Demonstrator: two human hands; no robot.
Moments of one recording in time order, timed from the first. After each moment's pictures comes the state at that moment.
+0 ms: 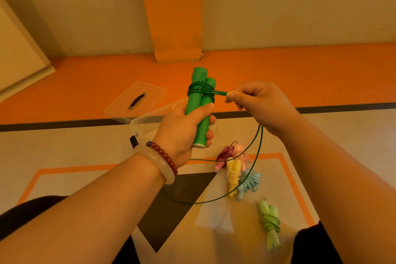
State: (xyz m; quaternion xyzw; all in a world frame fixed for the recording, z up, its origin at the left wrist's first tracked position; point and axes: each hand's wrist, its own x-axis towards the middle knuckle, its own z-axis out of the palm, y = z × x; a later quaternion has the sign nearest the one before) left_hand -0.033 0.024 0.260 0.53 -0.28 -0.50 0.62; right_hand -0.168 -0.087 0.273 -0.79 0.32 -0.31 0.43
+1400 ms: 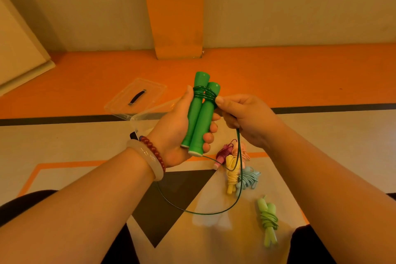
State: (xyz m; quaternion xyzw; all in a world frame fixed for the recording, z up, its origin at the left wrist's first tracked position) left_hand -0.026 0.037 0.271 0.48 -0.20 -0.67 0.54; right_hand -0.149 -0.059 0.258 -0.64 0.26 -0.28 0.66
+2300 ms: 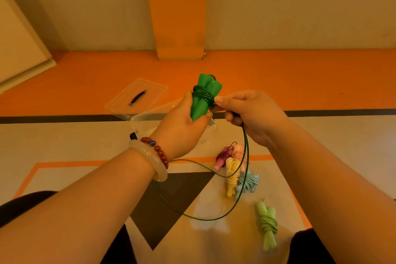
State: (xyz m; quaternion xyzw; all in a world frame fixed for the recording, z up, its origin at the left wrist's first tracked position) left_hand -0.011 0.030 0.255 0.69 -0.54 -0.24 0.42; right_hand -0.143 -0.062 0.271 -0.64 0.35 -0.28 0.63
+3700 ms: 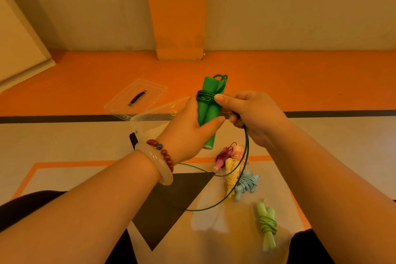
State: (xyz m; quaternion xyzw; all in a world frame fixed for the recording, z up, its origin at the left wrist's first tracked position) left_hand -0.016 0.028 0.247 0.66 -0.55 -0.25 0.44; right_hand -0.141 -0.057 0.275 -0.60 0.40 -0.29 0.63
